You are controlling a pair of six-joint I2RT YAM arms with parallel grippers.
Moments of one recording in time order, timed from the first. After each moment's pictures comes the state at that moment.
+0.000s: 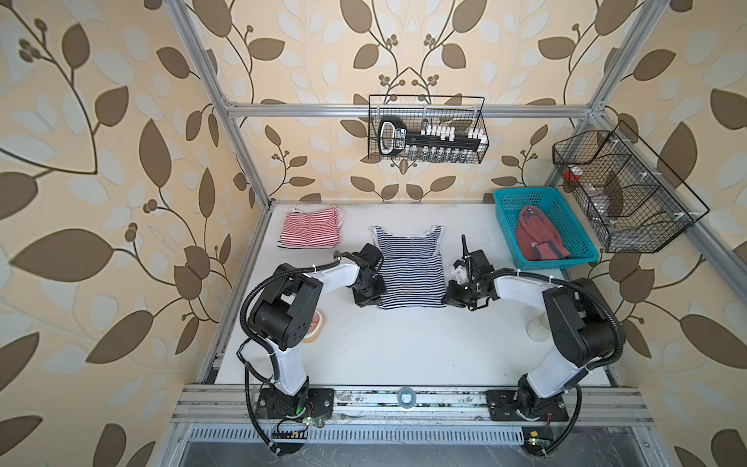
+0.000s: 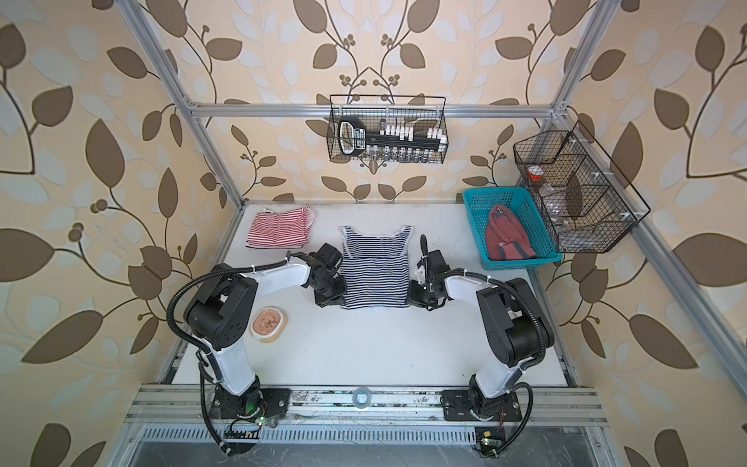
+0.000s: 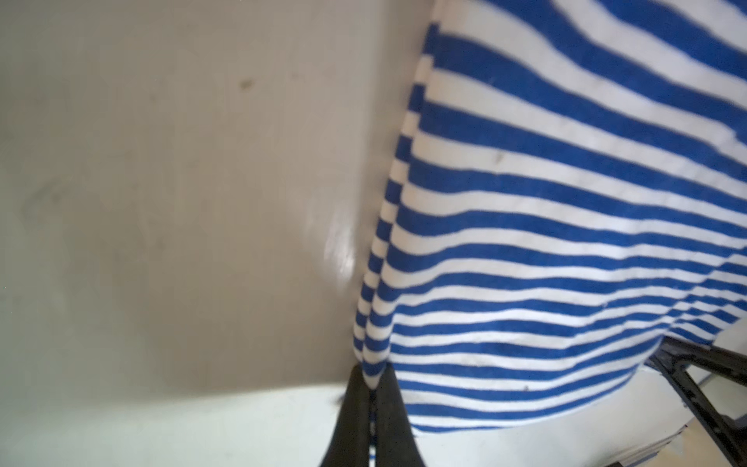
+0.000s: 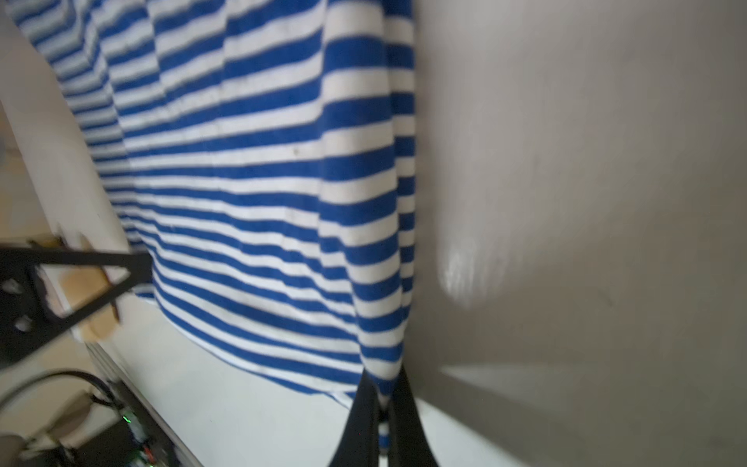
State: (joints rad) left arm -0.50 1.80 1.08 -0.61 0.28 -0.83; right arm 0.31 1.67 0.81 -0.34 -0.40 0.48
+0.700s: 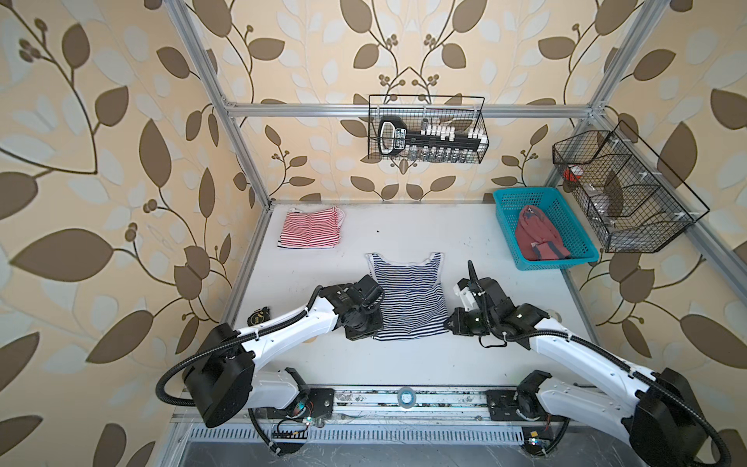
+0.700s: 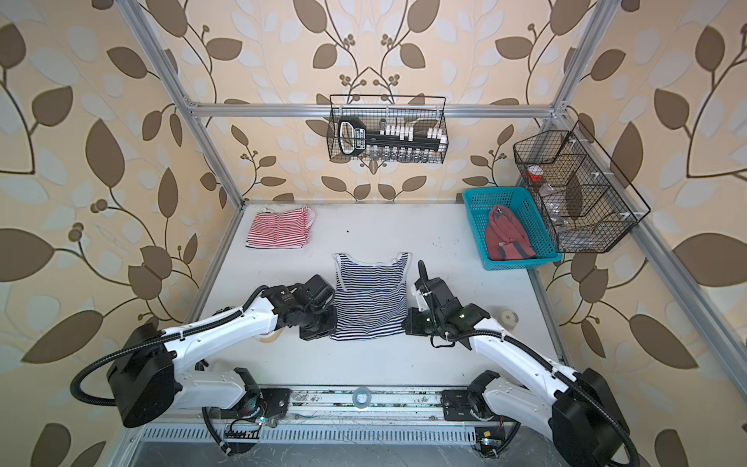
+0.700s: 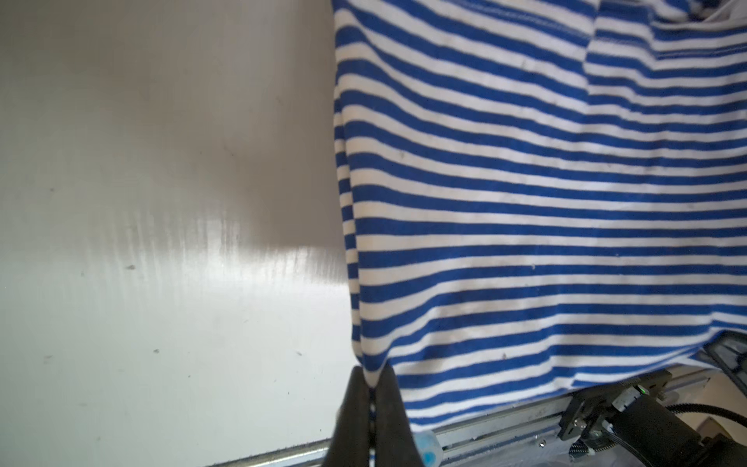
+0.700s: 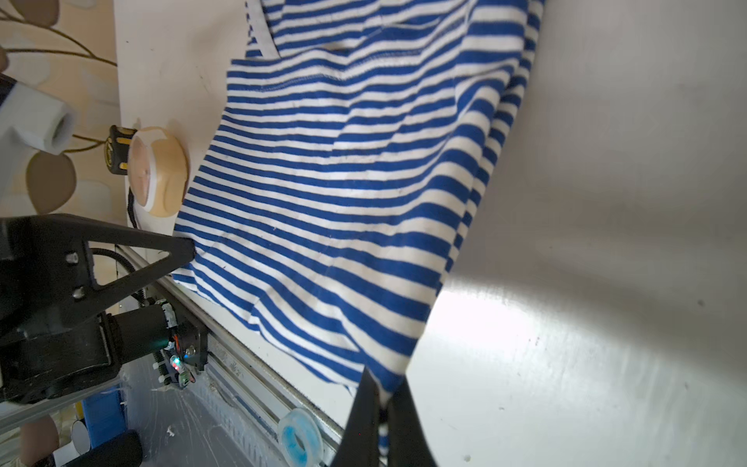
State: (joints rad) left arm -0.76 1.26 0.81 -0.76 0.14 -1.02; right arm 0.59 1.02 0.58 -0.52 -0.28 0.66
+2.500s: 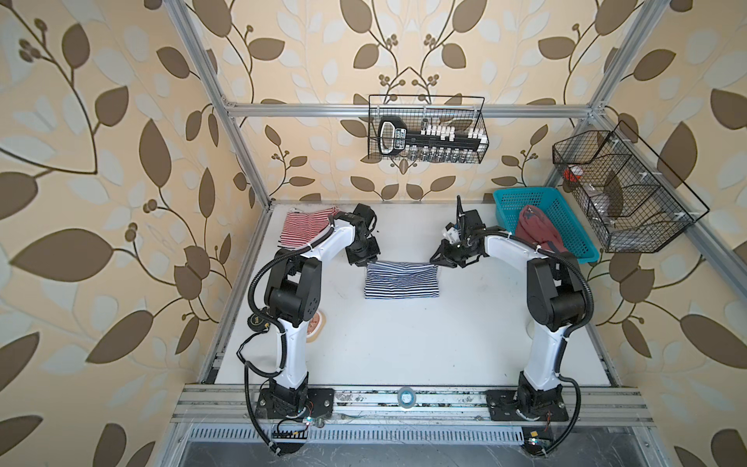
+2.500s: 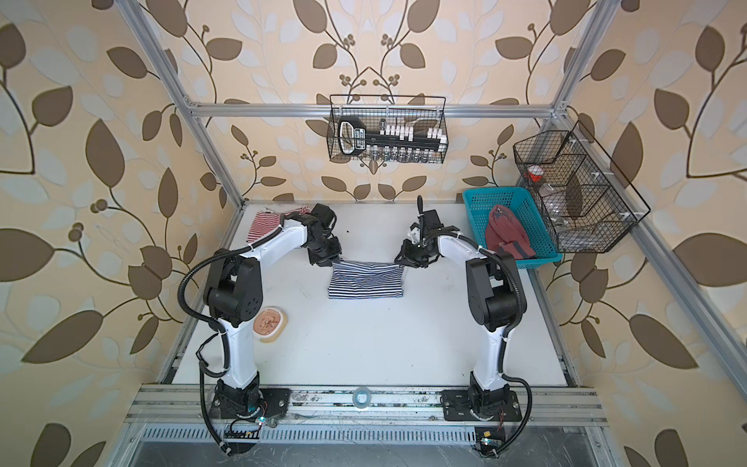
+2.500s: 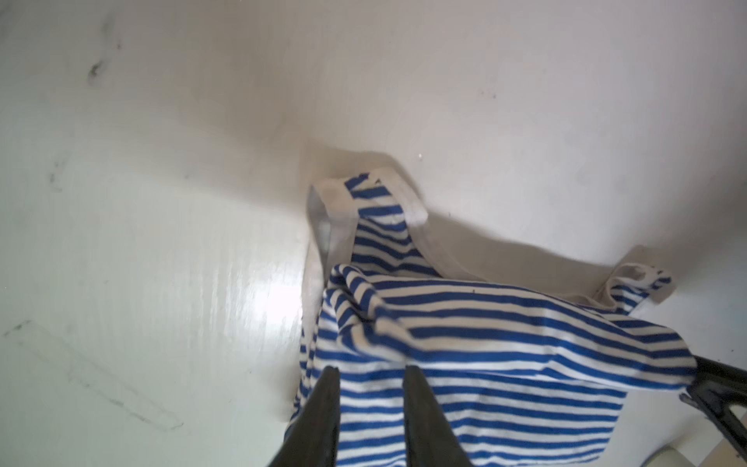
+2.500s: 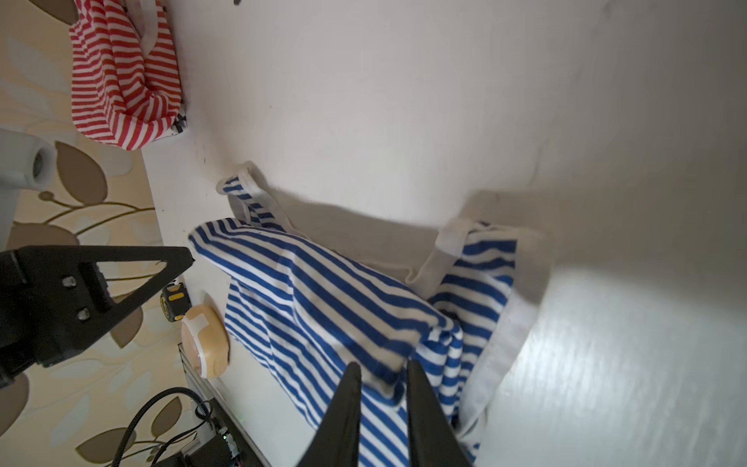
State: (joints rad) left arm -0.33 2.08 1.72 -0.93 0.19 -0.68; right arm 0.22 1.99 1.42 -0.54 -0.54 0.48
